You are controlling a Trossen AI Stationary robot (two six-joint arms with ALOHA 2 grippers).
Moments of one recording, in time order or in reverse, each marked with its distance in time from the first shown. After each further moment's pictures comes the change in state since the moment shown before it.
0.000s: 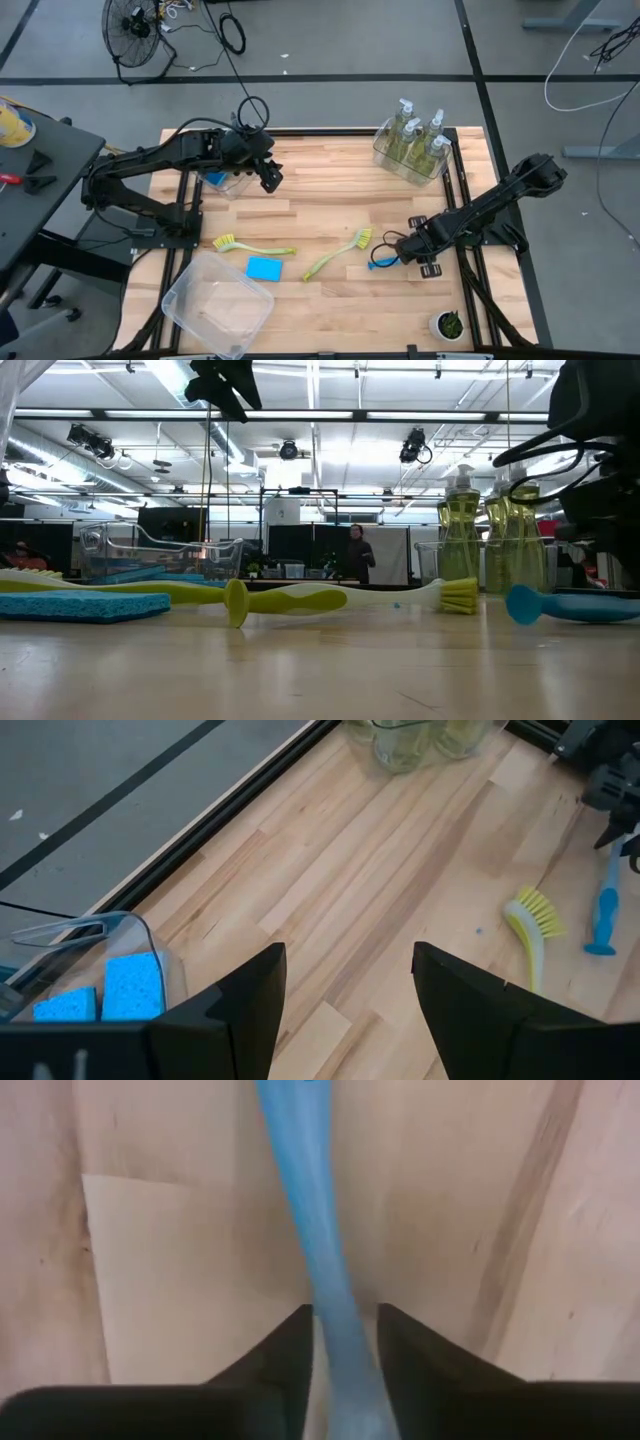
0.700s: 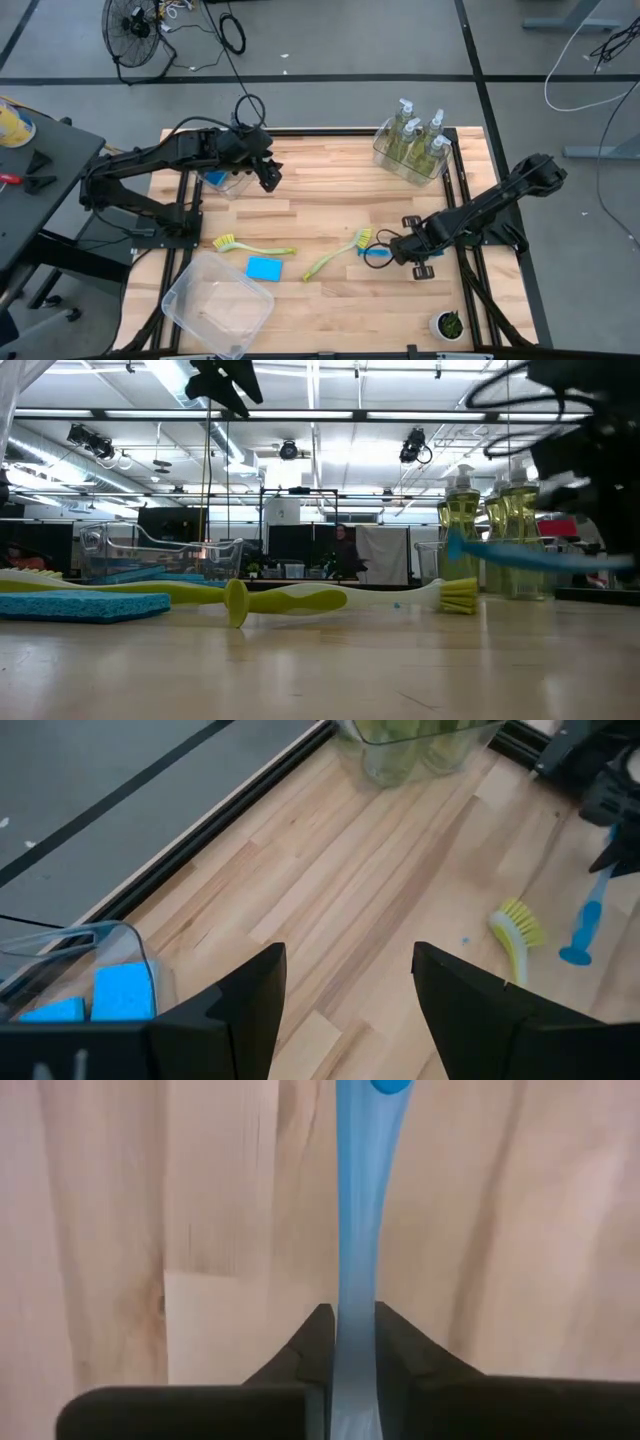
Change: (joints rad) left arm 0.000 -0.021 -0.001 0.024 0.013 0.000; right arm -0.005 0.000 0.133 -0.042 0.040 0.026
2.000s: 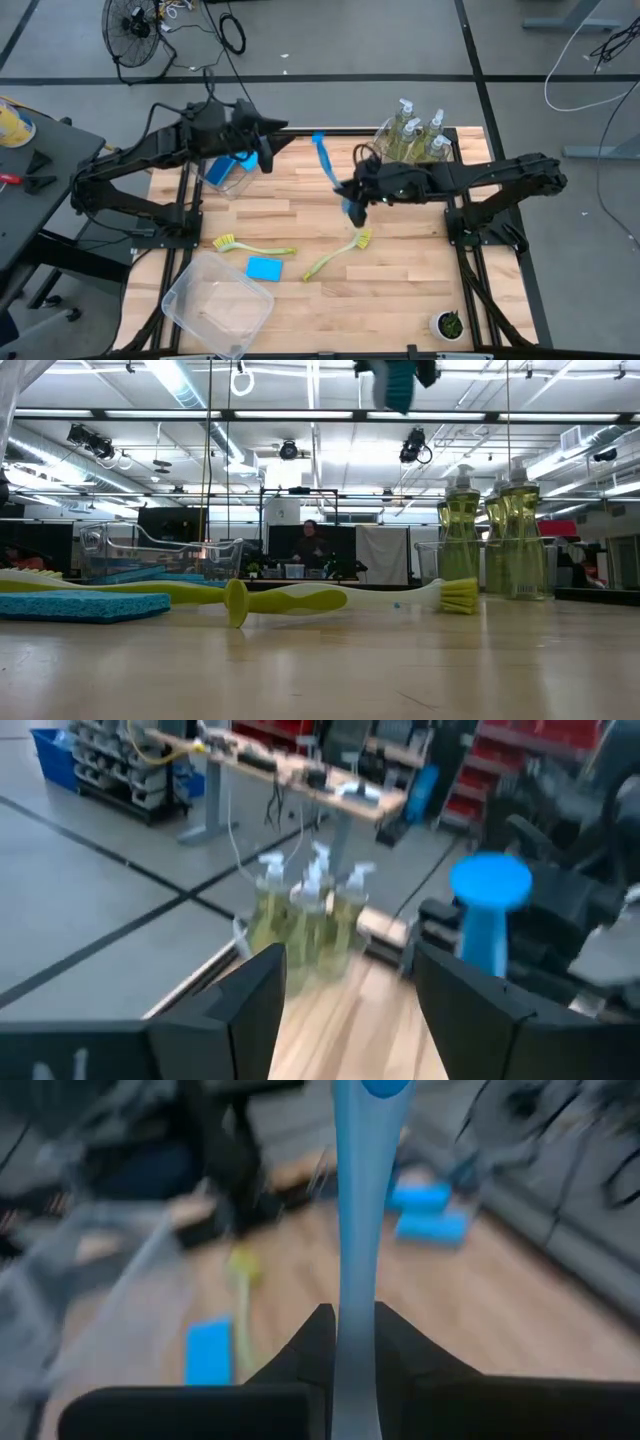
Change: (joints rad) left arm 0.030 -0.086 0.001 0.510 0.111 0.143; right arm -0.316 0.000 0.559 0.424 0.319 0.037
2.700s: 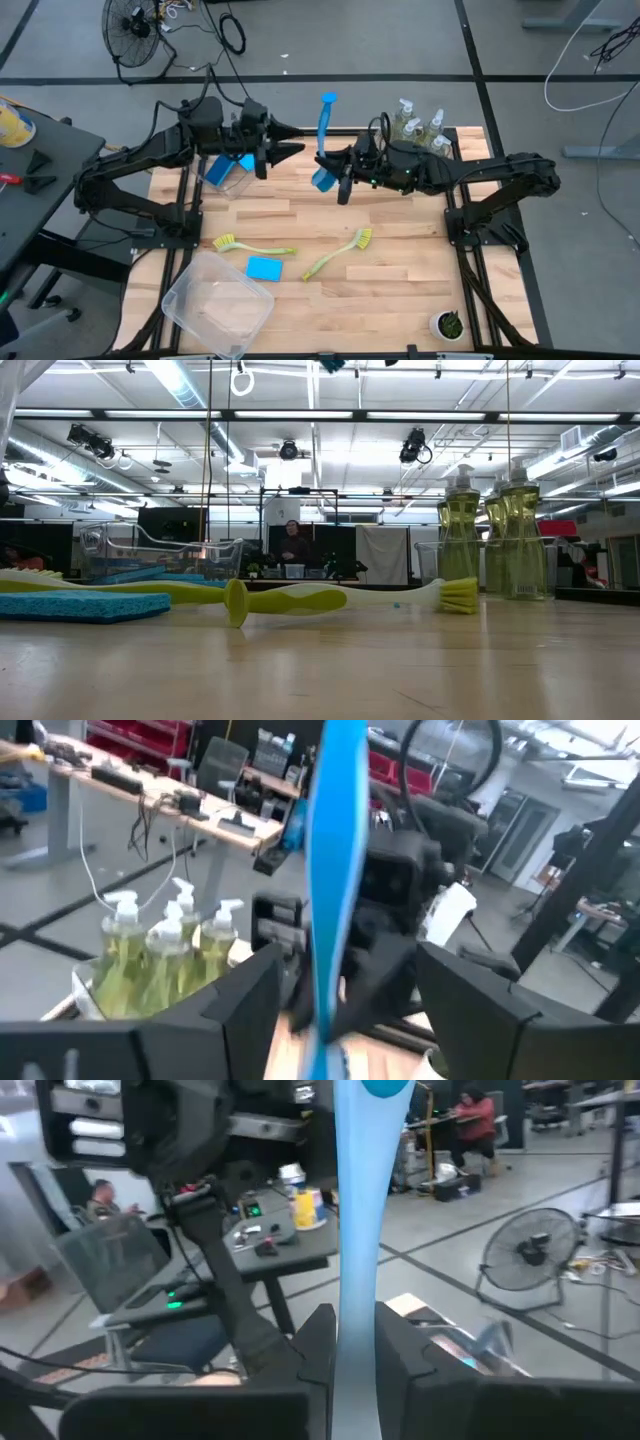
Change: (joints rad) left arm 0.010 0.035 0.000 0.212 0.316 -0.084; right arm -0.079 0.051 0.000 0.524 0.003 -0.121
